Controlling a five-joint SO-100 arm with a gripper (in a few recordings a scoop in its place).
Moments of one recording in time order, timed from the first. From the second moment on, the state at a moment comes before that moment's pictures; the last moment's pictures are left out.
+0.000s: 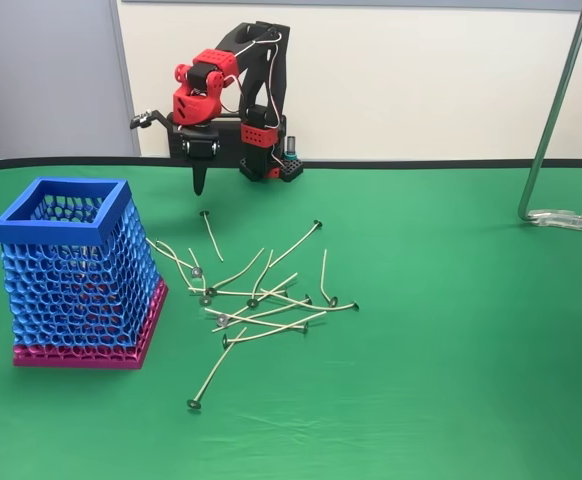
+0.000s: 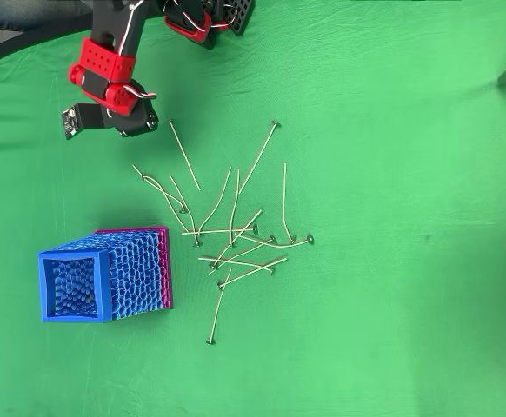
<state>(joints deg) 33.0 105.0 117.6 68.6 -41.2</state>
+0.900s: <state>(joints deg) 32.6 102.6 123.1 63.5 -39.5</state>
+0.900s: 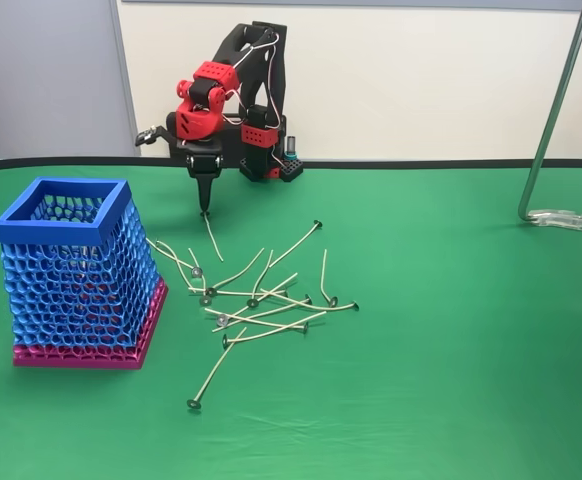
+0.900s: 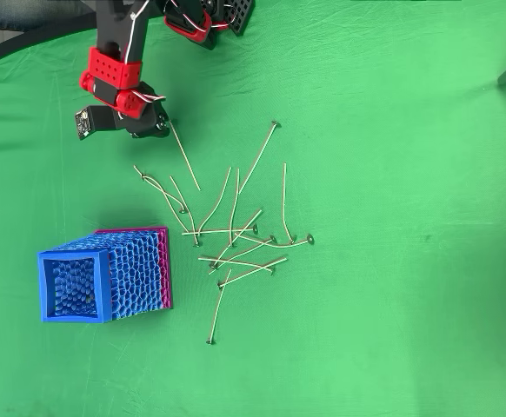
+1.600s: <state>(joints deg) 35.2 100.5 125.0 62.8 -40.8</state>
